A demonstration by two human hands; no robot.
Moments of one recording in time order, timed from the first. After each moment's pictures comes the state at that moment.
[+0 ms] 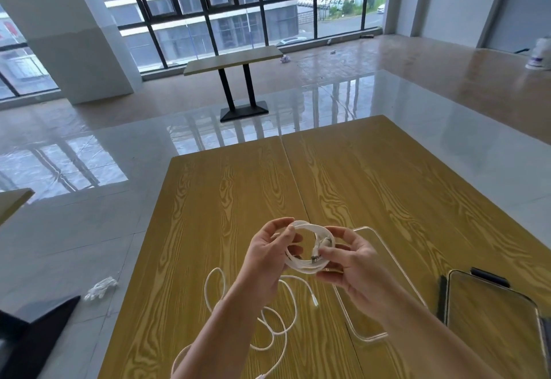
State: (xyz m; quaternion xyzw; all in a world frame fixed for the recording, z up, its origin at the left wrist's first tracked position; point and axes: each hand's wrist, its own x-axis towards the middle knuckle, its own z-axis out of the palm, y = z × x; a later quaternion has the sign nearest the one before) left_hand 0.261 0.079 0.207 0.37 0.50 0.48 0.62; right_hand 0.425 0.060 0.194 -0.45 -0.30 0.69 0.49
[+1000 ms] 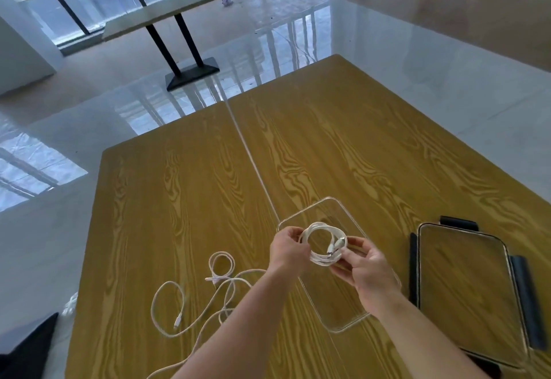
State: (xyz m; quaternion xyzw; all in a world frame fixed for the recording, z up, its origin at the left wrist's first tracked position) left_hand 0.381 0.164 0.076 0.46 0.70 0.19 0.51; right_hand 0.510 0.093 0.059 -0.58 -0.06 0.60 0.55
